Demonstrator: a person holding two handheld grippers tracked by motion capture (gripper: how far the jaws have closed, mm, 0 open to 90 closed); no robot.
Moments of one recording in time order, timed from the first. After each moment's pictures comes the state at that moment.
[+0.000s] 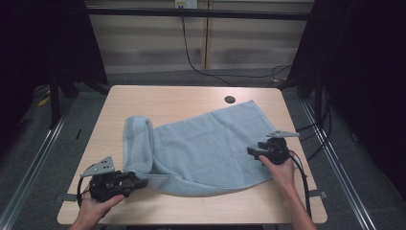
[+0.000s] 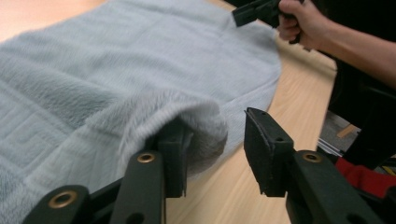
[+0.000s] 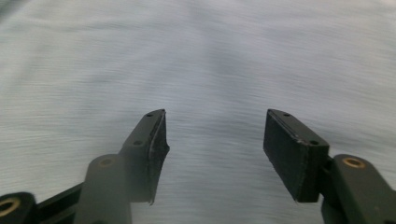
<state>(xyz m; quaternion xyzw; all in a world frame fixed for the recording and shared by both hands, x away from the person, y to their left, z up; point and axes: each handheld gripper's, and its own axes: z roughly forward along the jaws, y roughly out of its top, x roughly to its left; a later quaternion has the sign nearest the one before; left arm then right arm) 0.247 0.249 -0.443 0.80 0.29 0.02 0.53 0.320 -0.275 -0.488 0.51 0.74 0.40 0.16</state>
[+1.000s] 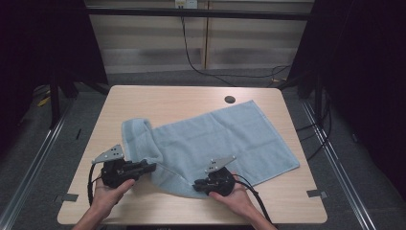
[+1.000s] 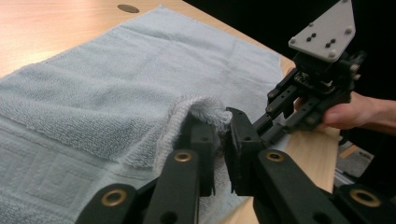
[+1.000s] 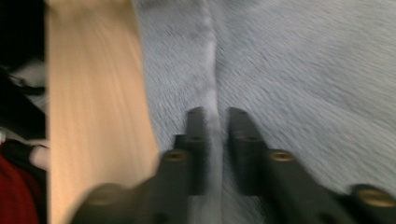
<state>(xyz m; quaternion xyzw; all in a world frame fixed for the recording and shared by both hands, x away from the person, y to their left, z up) 0.275 0.228 -0.443 0.78 0.30 0.01 0.55 0.261 -0.110 -0.502 0.29 0.87 0.41 0.01</state>
